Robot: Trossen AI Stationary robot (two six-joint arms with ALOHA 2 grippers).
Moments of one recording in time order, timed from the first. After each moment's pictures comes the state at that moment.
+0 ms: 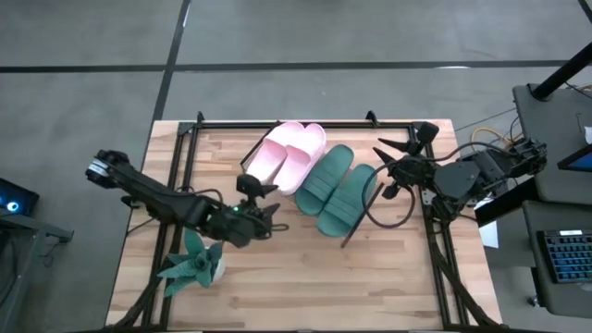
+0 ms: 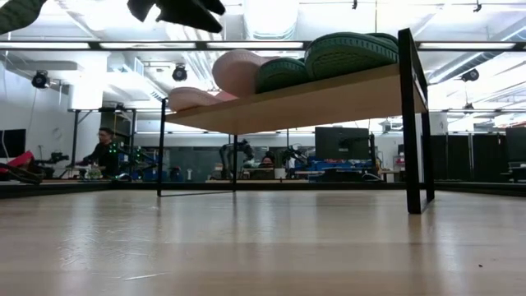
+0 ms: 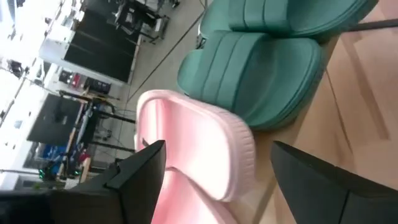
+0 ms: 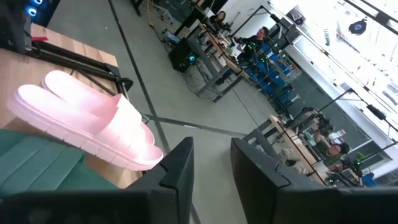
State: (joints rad) left arm -0.43 1.37 1.12 -0.41 -0.97 0.41; right arm 0.44 1.09 1.40 -0.70 1.13 -0.37
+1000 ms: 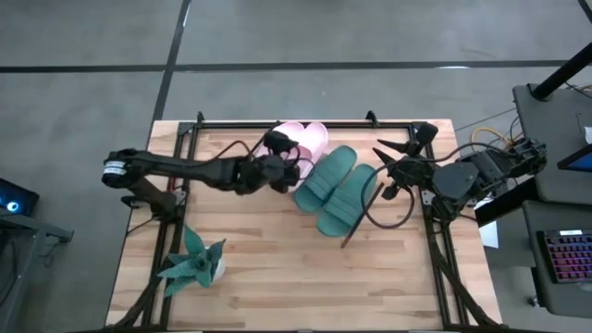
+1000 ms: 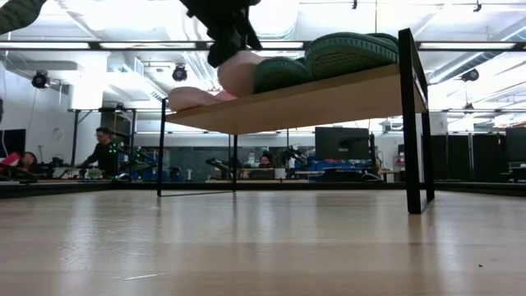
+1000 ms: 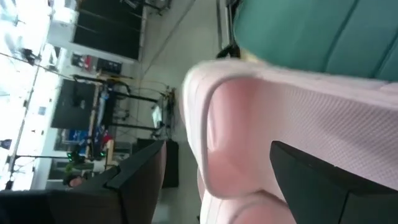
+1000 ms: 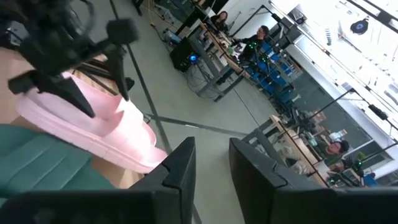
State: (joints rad) left arm 0.00 1.50 1.23 -0.21 -0.75 0.82; right arm 0.44 1.09 1.39 -0.70 1.12 -0.37
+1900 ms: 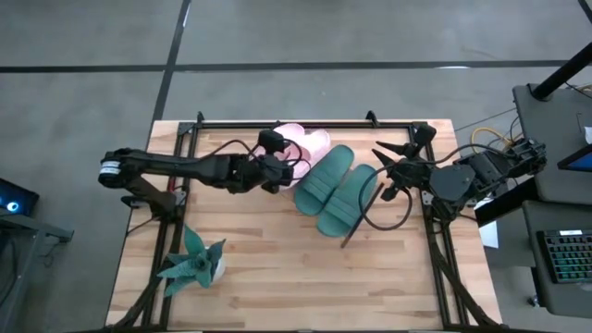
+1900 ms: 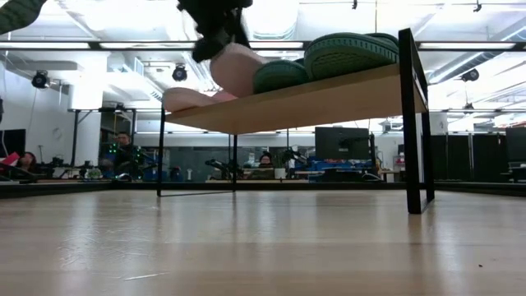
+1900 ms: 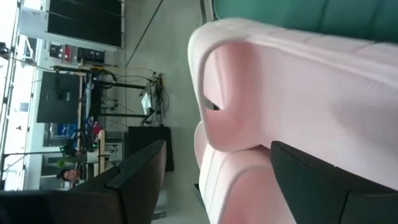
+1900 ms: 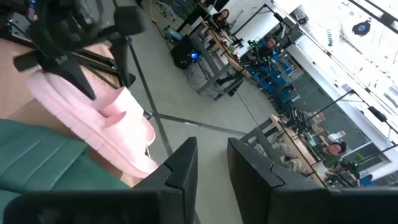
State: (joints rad) left arm -0.01 1.48 1.30 -0.45 -0.76 0.77; right arm 0.44 1.09 1.37 -0.71 1.12 -0.37
